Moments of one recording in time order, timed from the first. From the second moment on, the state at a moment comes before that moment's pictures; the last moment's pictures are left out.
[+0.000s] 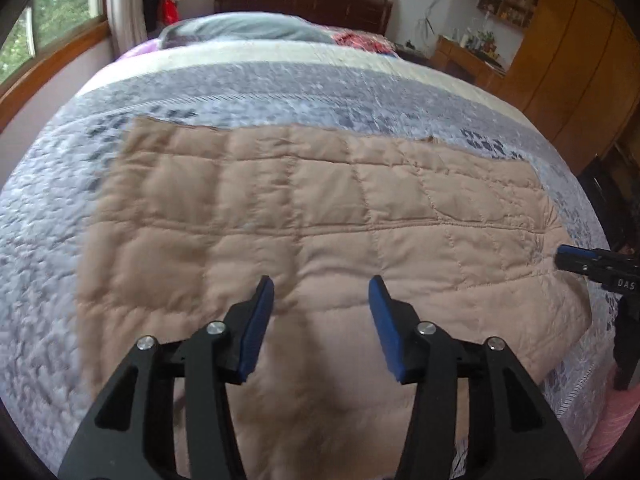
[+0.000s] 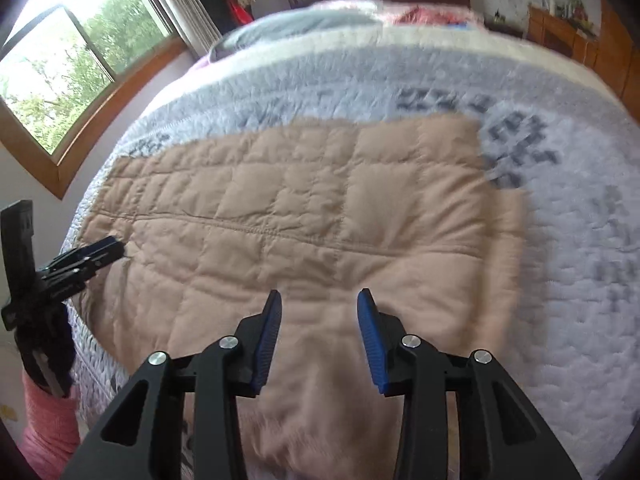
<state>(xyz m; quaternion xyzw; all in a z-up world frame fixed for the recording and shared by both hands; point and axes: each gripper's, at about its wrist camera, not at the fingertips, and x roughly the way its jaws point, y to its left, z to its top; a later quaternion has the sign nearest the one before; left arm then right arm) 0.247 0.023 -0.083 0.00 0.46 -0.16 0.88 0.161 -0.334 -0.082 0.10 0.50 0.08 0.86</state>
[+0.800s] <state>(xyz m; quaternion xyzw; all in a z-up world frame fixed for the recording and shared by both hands) 0.159 0.130 -0.132 -0.29 0.47 -0.06 0.83 0.102 -0.371 -0.106 0.08 0.55 0.07 0.83</state>
